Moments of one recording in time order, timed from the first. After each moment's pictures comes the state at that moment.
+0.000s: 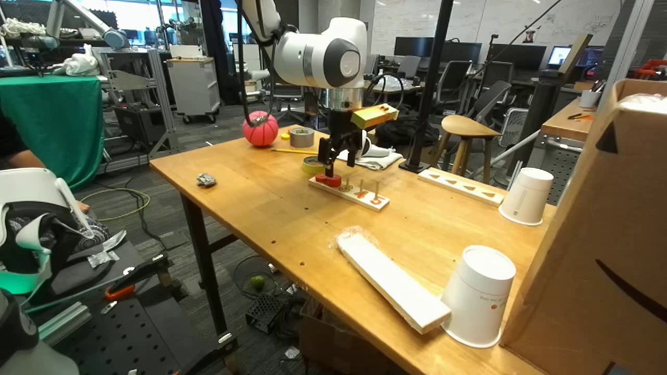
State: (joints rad) arm -0.03 0.51 0.14 -1.87 -0.14 2.38 -1.45
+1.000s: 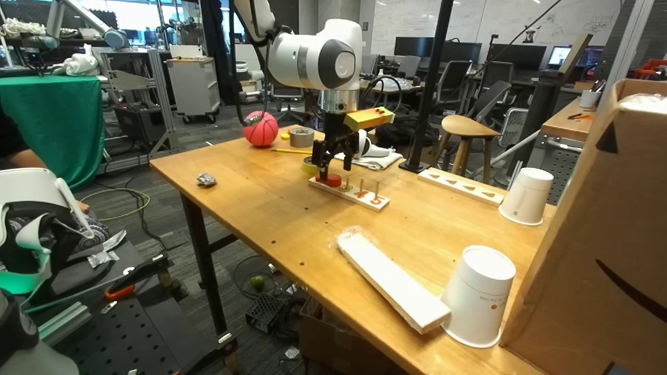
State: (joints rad) arm -0.02 0.49 0.13 -1.92 -0.15 2.38 -1.39
